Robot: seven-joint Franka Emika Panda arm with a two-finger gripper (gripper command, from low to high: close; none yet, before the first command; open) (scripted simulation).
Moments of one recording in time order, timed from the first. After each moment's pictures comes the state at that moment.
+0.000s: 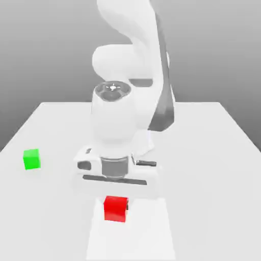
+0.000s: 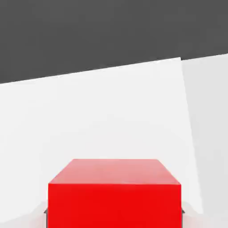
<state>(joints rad) -0.16 0.06 -0.05 -2.70 -0.02 2.76 0.93</state>
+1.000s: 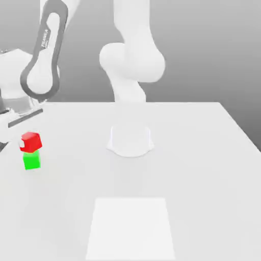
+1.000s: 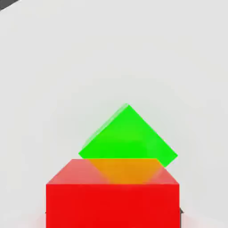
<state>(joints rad) -0.77 0.02 -0.42 -2.81 0.22 2.77 1.44</state>
